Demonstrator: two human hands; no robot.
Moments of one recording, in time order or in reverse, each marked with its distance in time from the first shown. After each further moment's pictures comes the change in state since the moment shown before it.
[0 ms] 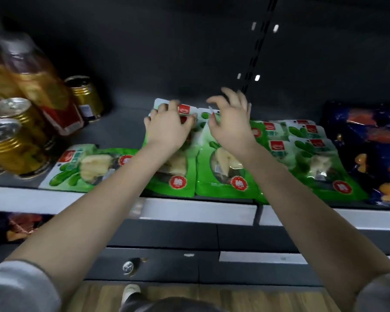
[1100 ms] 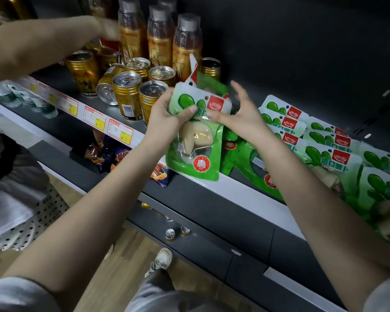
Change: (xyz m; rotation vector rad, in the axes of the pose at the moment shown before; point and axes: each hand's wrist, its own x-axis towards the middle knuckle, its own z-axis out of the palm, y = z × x) left_hand -0.086 -0.161 -0.105 -1.105 0.276 -0.203; right_hand 0.007 -0.151 0.075 0.671 -0.490 -0.095
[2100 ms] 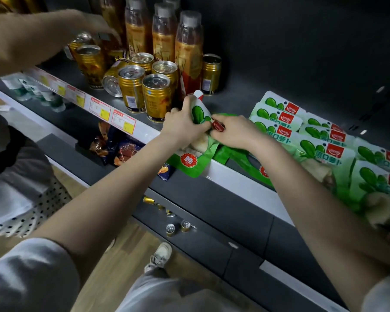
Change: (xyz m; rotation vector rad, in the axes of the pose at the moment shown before) left_hand -0.001 -0.022 0.024 1.006 -0.047 -0.175; right_hand -0.023 0.004 0.009 -0.775 -0.256 -0.125
